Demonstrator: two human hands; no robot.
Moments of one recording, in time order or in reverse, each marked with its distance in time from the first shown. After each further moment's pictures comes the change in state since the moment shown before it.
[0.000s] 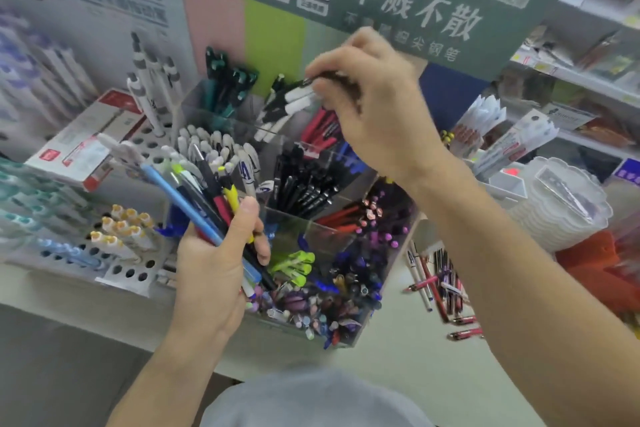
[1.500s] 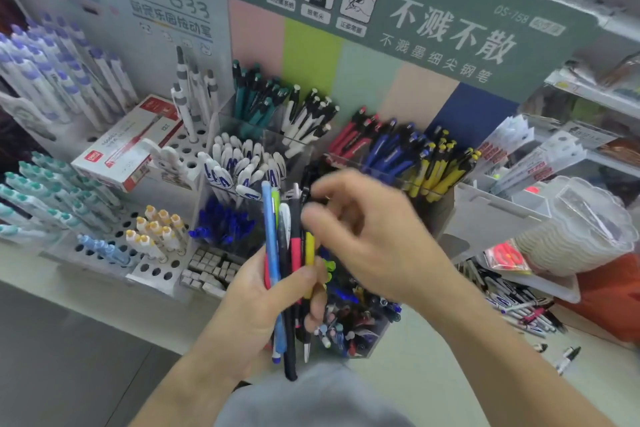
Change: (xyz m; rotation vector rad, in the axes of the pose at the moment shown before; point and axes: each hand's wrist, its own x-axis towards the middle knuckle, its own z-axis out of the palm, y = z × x) left_hand -0.023 0.006 -0.020 -0.056 -0.482 -0.346; right_hand -0.070 -0.064 0.009 0.212 -0.361 0.360
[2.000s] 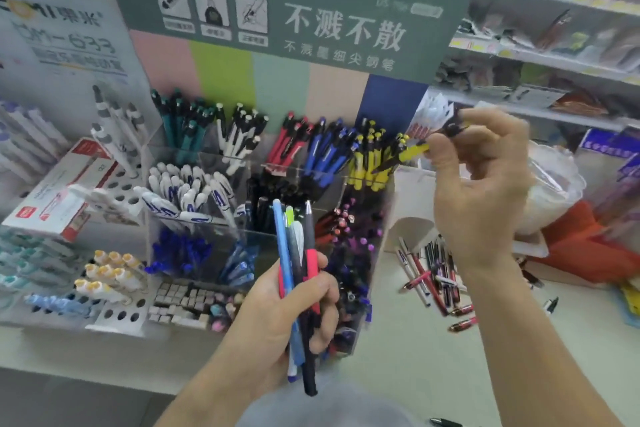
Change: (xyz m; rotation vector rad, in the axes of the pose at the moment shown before) left_hand 0.013 -0.012 0.049 0.014 -0.111 -0.163; right_hand -0.037 0.078 -0.076 0.010 0.959 -0.086
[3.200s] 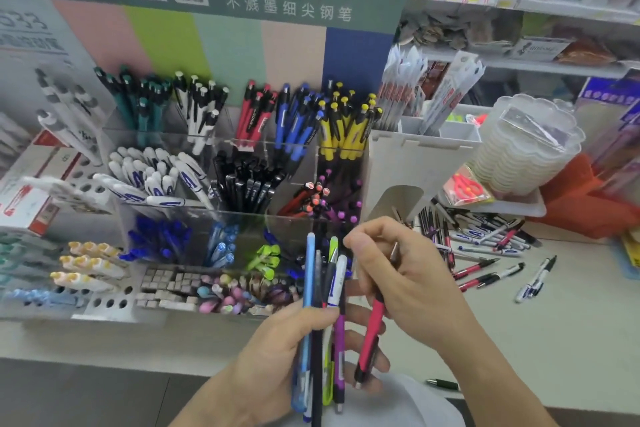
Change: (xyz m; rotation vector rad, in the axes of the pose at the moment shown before) left_hand -0.018 -0.031 0.033 -0.043 -0.154 -0.431; right_hand -0.092 -0.022 -0.034 0.308 -0.655 0.773
